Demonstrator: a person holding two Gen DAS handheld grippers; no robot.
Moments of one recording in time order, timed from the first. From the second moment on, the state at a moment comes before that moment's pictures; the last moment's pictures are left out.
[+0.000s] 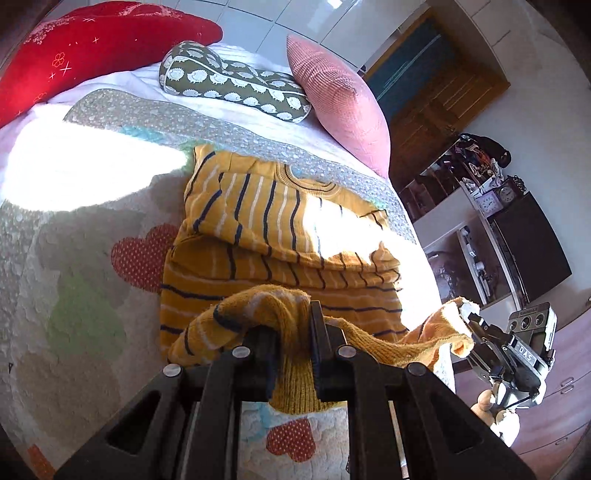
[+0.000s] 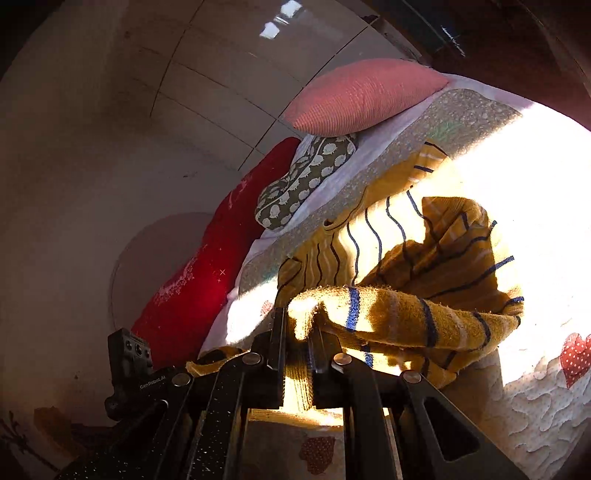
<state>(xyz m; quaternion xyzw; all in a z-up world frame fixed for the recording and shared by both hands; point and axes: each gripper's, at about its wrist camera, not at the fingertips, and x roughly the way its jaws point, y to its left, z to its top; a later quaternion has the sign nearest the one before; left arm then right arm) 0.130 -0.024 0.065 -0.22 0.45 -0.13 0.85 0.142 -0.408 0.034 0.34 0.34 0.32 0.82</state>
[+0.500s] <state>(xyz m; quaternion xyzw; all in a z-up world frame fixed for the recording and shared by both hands) 0.297 -0.013 0.011 -0.23 0.51 -0.08 0.82 0.314 -0.397 -0.008 0.38 0.40 0.25 0.80</state>
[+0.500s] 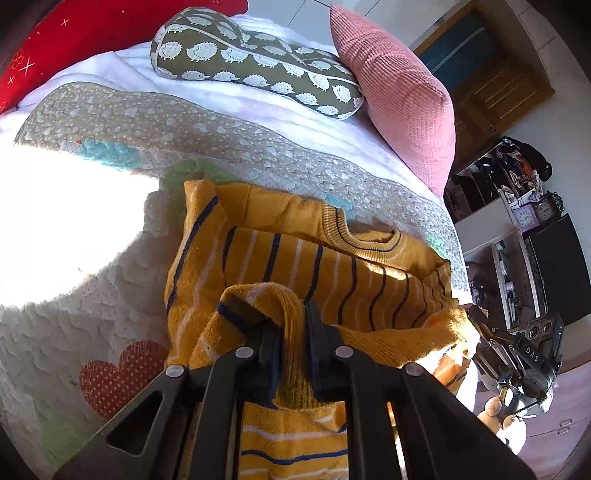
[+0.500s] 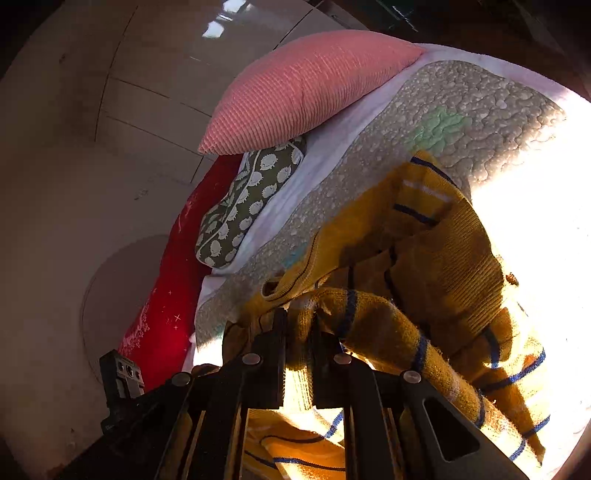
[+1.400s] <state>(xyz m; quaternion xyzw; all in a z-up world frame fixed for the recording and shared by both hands) 0.311 0.049 0.004 -0.26 0.48 0.00 0.84 0.336 -0.315 0.013 0.07 0.41 0.27 0.87</state>
